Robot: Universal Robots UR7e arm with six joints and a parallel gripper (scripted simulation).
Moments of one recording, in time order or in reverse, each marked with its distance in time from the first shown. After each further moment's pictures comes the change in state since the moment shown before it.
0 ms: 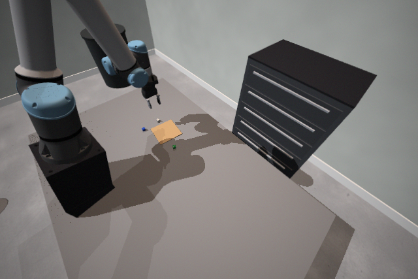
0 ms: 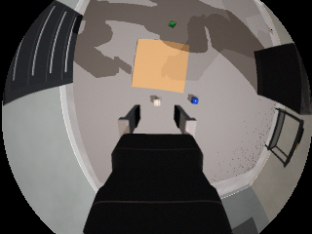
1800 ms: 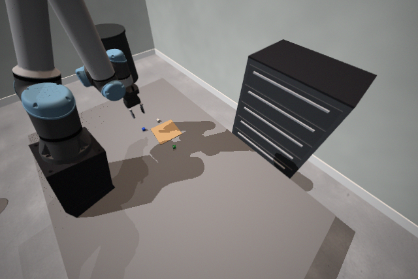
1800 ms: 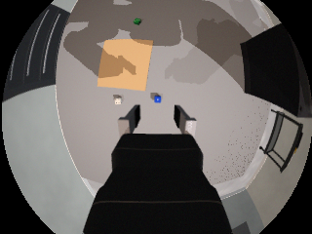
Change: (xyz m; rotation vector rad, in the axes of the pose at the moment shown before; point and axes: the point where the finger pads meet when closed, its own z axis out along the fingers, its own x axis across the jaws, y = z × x) arm 0.102 0.003 0.011 0.000 0.001 -0.027
